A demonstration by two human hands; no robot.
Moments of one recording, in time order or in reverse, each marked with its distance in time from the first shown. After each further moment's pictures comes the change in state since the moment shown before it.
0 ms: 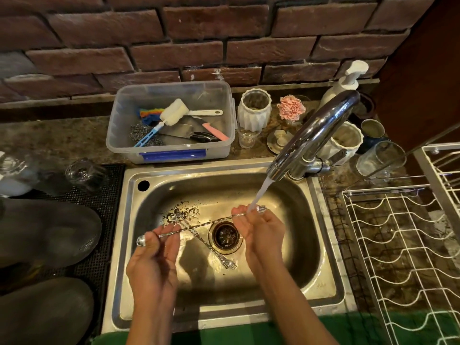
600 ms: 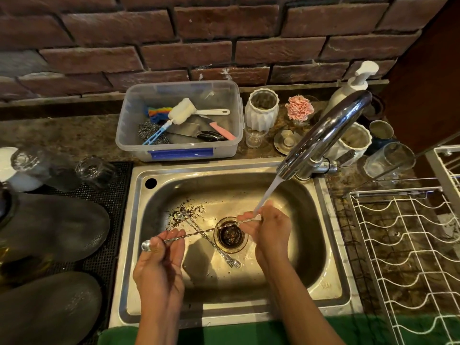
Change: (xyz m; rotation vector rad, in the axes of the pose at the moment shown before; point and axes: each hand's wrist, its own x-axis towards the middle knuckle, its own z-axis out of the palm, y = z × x) left_hand -0.002 -0.002 -0.016 -0.035 0.009 -0.007; right_hand 0.018 0.006 -0.006 -0.205 0.033 -0.095
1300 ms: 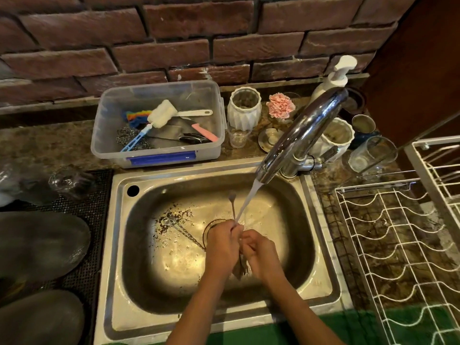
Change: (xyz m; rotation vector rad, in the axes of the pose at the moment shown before) left_hand 0.022 -0.118 0.063 1.426 -0.572 0.467; right_hand 0.025 0.043 -0.068 -1.038 -0.300 -0.260
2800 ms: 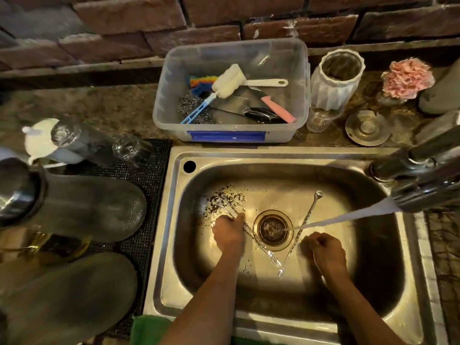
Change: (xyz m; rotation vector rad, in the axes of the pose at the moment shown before) left_hand 0.065 -0.123 -0.024 -0.072 0.379 -0.795; right_hand 0.062 0.060 0.024 0.025 0.056 0.411
